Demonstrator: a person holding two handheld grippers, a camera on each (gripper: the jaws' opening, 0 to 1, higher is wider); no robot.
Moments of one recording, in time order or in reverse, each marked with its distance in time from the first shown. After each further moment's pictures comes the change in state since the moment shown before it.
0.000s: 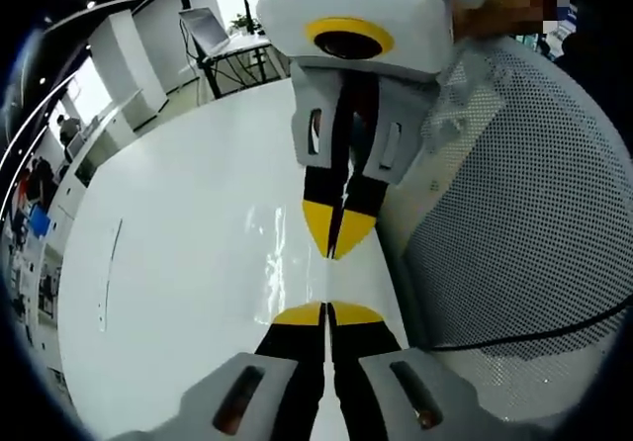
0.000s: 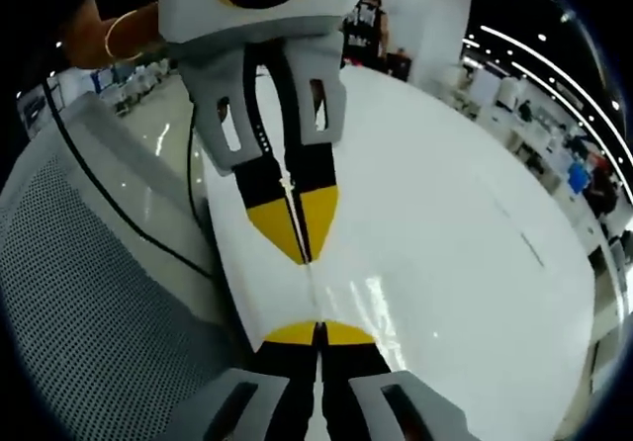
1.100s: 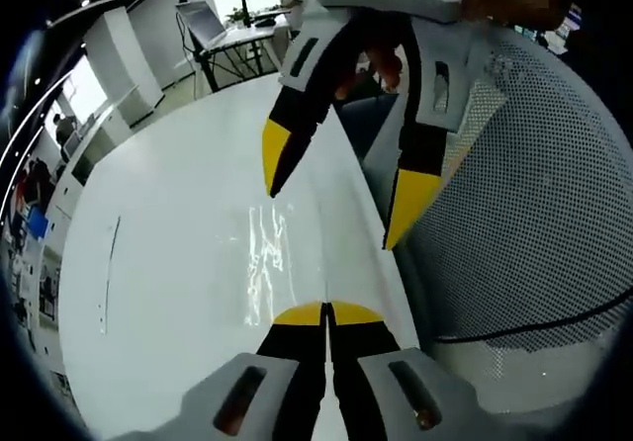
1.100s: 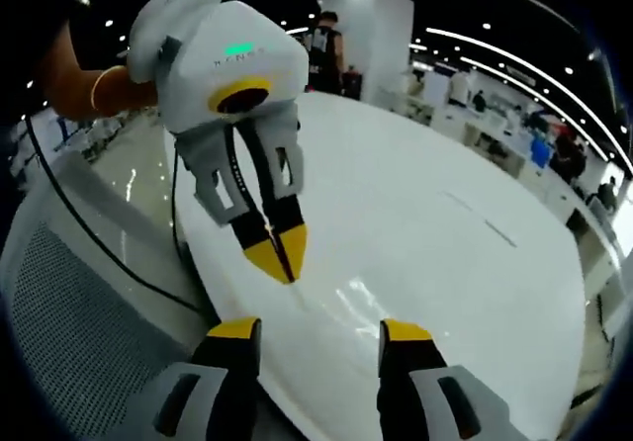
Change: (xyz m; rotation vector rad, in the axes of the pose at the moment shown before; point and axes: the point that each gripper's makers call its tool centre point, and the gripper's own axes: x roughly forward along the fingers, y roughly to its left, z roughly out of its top) left arm 0.004 0.010 -0.004 0.013 0.040 -0.011; right arm -0.022 -0.017 0.013 0.154 -0.102 -0.115
